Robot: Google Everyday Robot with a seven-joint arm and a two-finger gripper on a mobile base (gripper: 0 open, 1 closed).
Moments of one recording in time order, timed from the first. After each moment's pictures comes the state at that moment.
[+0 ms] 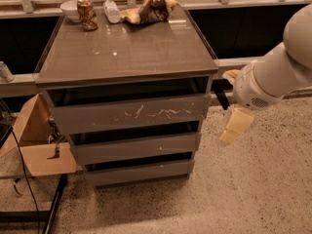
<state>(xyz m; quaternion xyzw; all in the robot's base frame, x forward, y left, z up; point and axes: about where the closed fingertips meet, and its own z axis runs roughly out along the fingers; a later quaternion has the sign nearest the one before) 0.504 -0.182 0.854 -0.60 0.76 0.01 0.25</state>
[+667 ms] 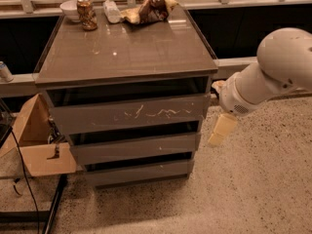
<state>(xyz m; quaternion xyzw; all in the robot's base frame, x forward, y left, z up) 0.534 -0.172 0.802 -0.60 0.76 0.03 0.24</state>
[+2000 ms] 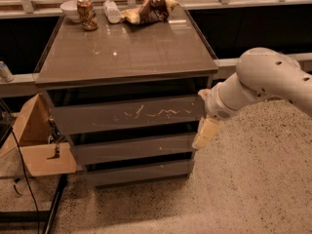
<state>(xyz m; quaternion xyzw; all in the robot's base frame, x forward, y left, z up) 0.568 -0.144 0.745 -0.61 0.75 0.07 0.25</state>
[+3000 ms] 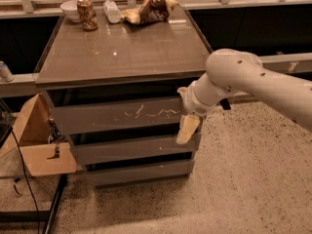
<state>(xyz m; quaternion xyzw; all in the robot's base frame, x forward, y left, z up) 0.605 -0.099 0.719 -0.66 0.71 0.05 0.24</state>
